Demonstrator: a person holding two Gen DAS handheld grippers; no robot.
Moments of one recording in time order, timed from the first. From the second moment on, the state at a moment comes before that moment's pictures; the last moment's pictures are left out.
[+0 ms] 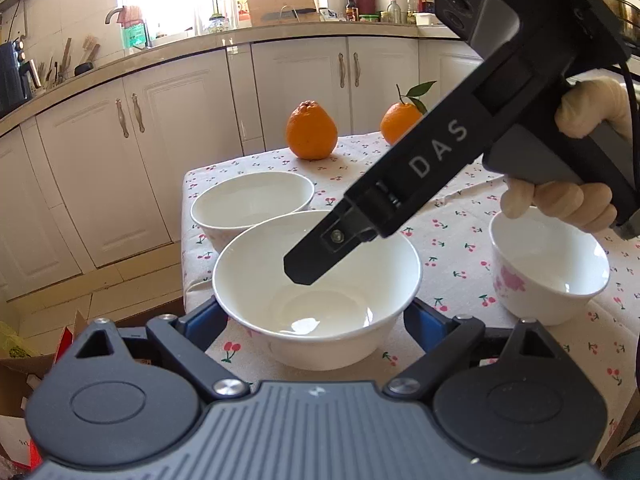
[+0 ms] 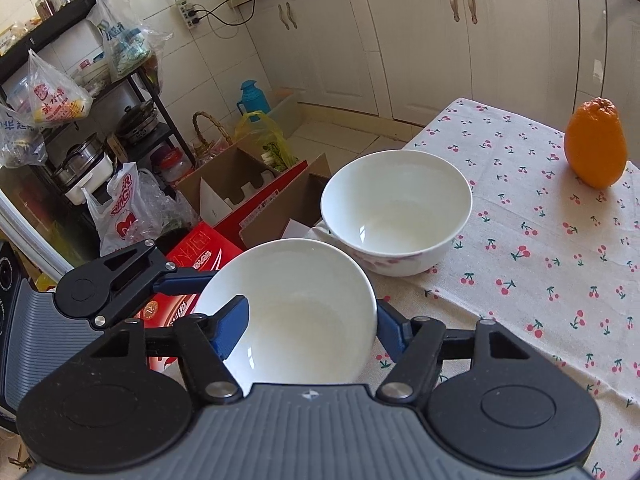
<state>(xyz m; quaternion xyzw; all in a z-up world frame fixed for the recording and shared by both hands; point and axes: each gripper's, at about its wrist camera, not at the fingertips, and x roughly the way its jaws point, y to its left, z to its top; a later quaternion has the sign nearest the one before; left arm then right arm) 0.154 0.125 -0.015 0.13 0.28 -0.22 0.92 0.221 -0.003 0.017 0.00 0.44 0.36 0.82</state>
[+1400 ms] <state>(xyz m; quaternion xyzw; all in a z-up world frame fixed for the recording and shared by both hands) 0.099 0.005 0.008 0.17 0.27 -0.33 0.89 0.115 -0.153 0.054 0.04 0.41 0.28 0.87</state>
